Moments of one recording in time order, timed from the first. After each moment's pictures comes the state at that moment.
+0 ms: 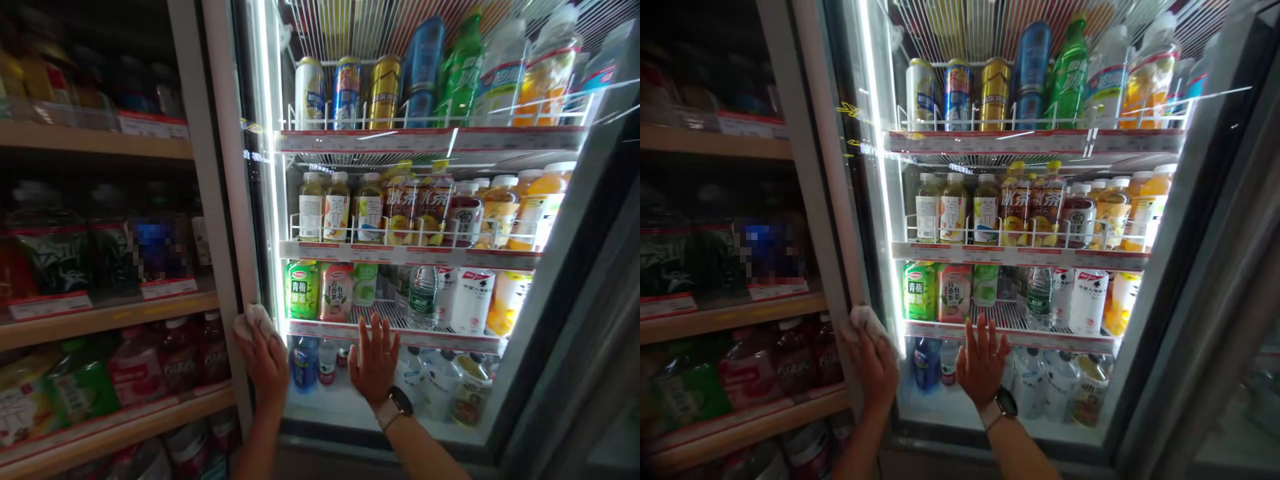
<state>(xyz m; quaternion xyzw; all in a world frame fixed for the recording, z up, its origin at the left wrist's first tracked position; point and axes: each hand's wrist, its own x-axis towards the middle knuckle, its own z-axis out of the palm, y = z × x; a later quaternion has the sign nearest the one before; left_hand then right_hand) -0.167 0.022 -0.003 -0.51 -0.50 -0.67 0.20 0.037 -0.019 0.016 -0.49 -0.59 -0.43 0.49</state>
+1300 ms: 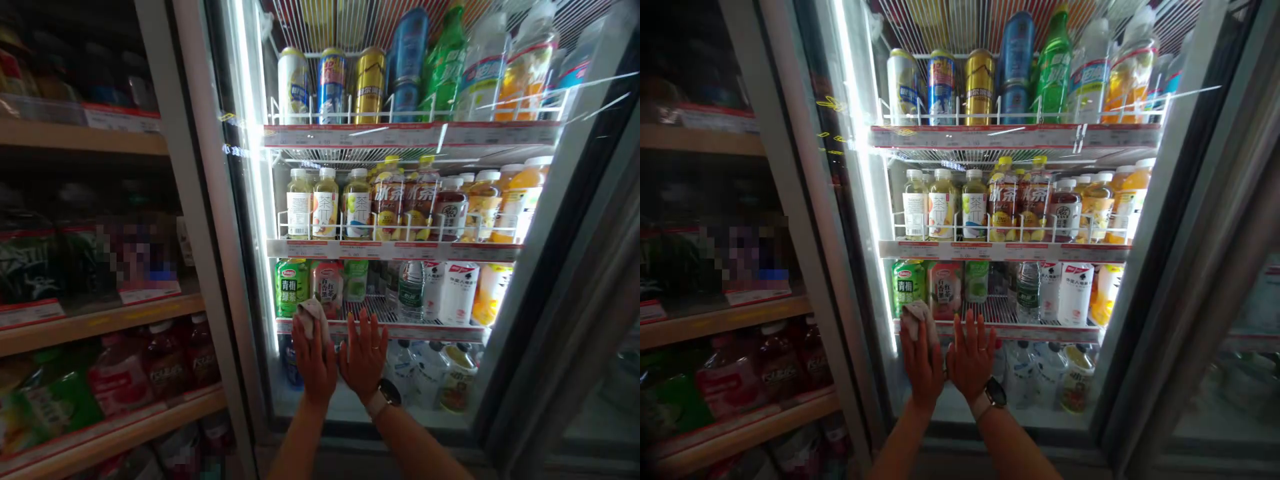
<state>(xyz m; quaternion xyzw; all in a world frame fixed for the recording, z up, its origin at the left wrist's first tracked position) -0.069 0.003 0.003 -0.62 -0.37 -0.66 0.22 0.038 -0.016 0.016 -0.49 -0.58 -0.44 0.48</state>
